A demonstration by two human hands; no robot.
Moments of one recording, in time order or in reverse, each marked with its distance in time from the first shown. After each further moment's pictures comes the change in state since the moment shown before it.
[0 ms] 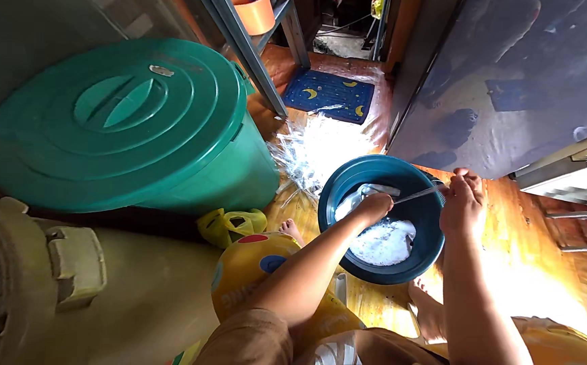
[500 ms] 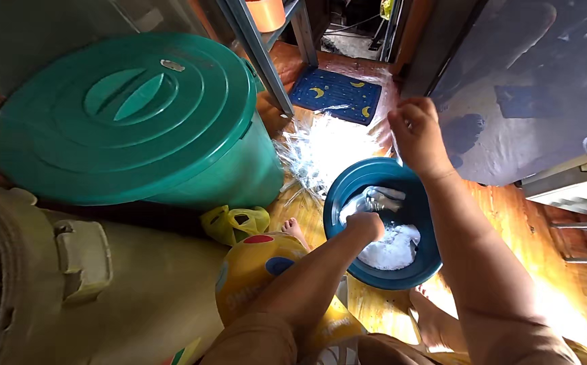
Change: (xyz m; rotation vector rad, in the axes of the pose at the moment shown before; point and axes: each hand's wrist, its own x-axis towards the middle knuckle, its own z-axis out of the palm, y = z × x) left_hand -0.013 0.006 0.008 0.812 -0.163 -0.467; right_hand 0.065 -0.063 0.125 -0.657 -0.546 -0.451
